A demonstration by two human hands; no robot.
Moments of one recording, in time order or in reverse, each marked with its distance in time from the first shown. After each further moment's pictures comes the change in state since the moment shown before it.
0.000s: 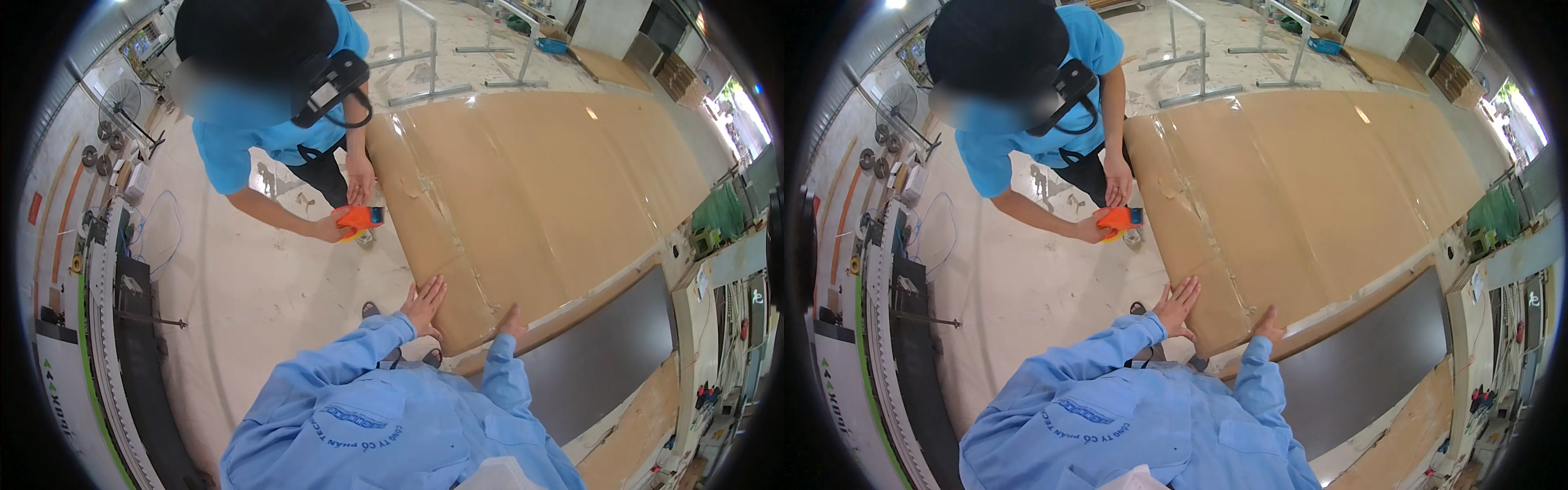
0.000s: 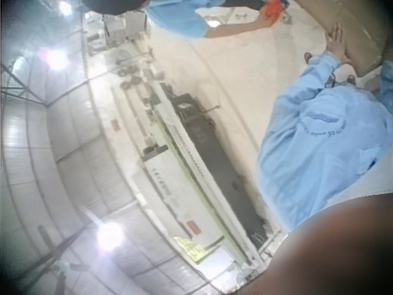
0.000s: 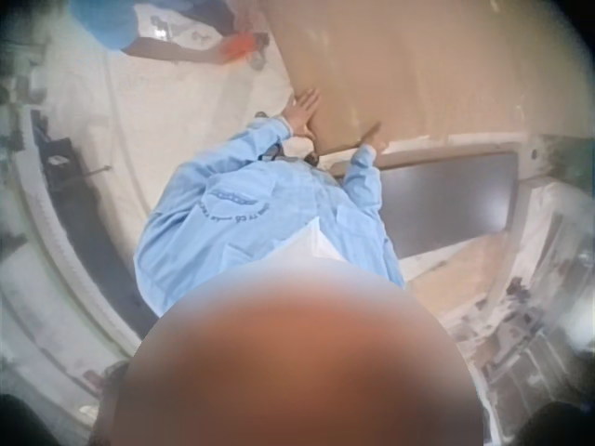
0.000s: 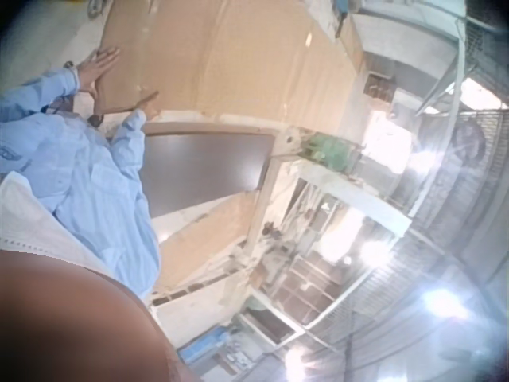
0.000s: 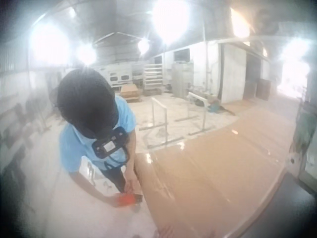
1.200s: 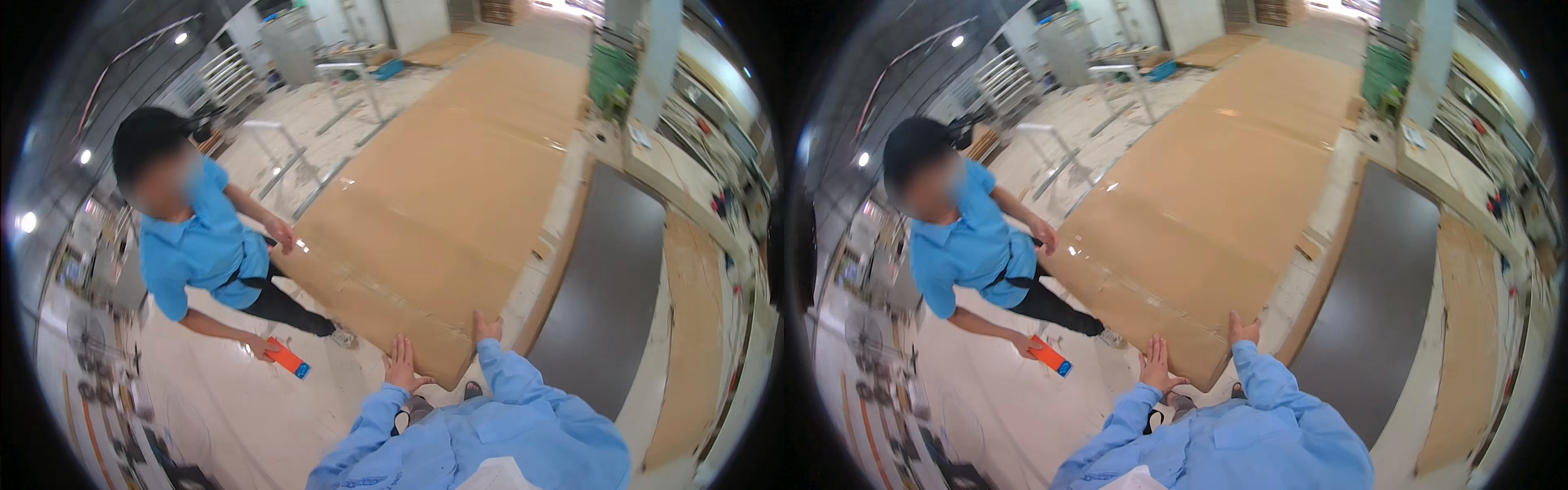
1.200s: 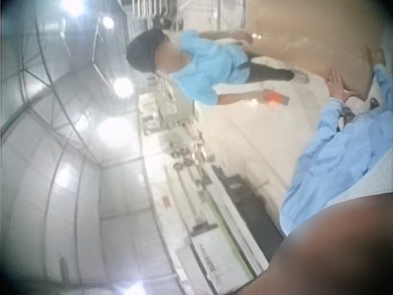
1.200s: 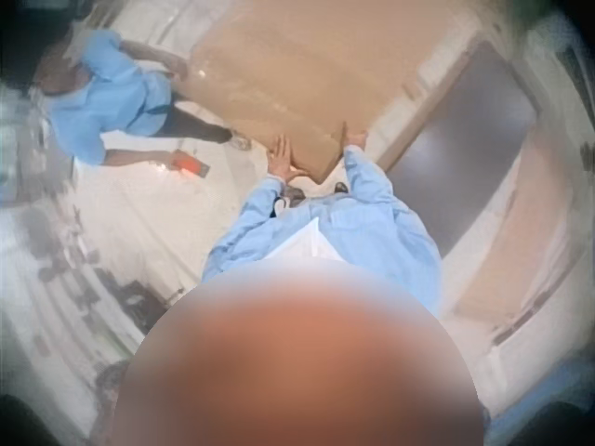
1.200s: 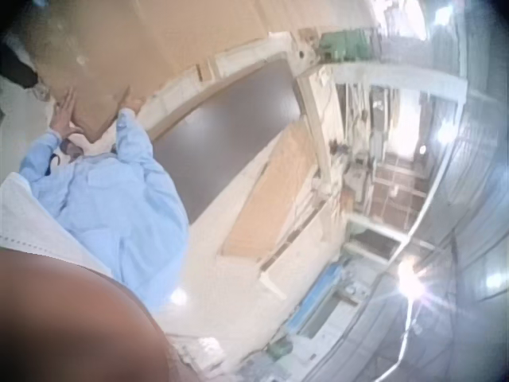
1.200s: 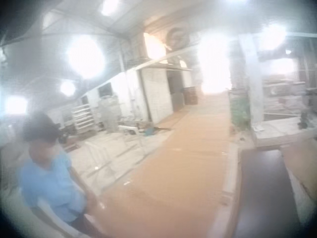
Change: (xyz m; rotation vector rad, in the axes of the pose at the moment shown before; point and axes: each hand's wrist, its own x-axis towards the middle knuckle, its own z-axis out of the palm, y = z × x) left_hand 0.002 0.001 0.005 0.057 -0.011 0.022; right_hand -0.019 -0.009 -0.007 0.058 -0.015 0.142
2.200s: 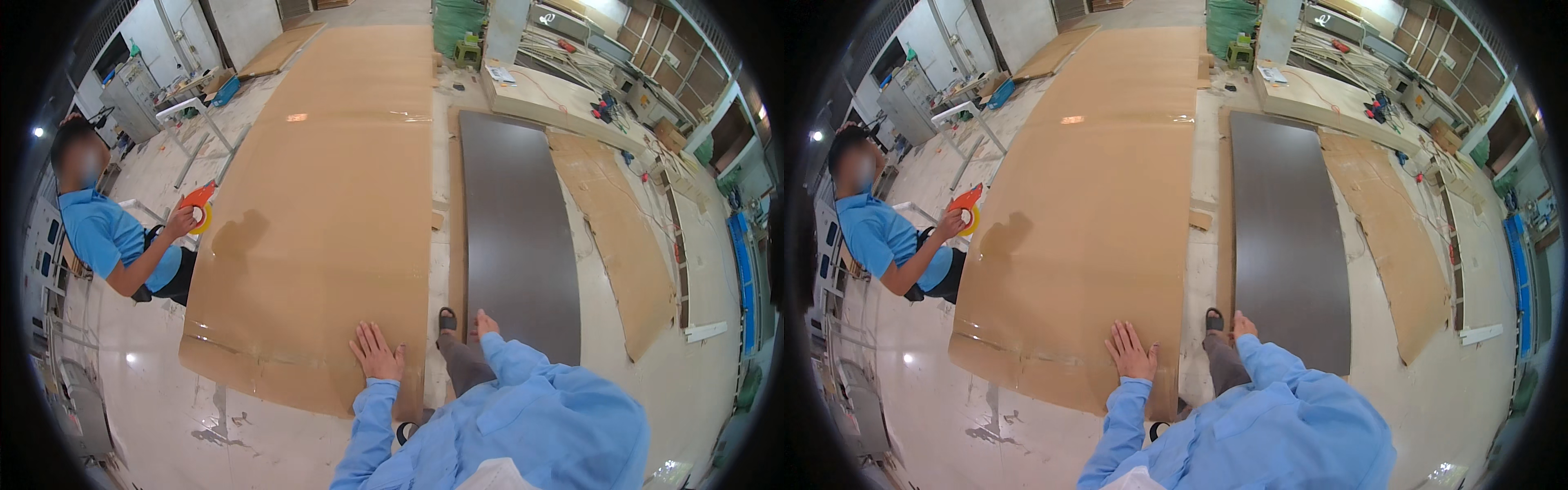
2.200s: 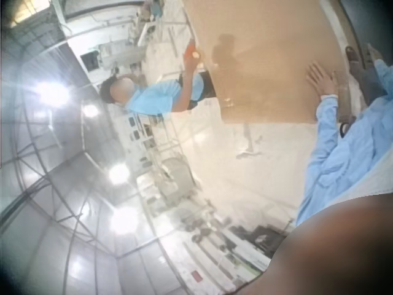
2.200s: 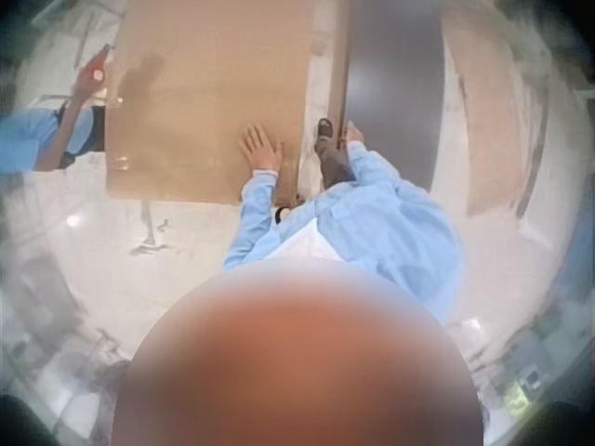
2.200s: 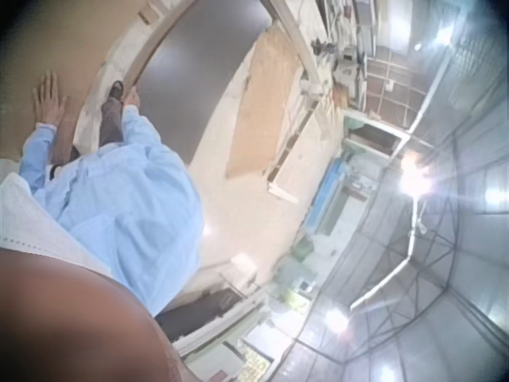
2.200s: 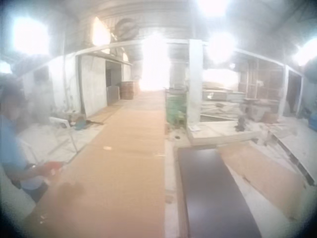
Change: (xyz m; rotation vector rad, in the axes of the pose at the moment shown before) left_hand 0.150 0.096 0.001 -0.033 0.195 0.248; right_hand 0.096 0.102 -0.148 0.042 0.059 0.497
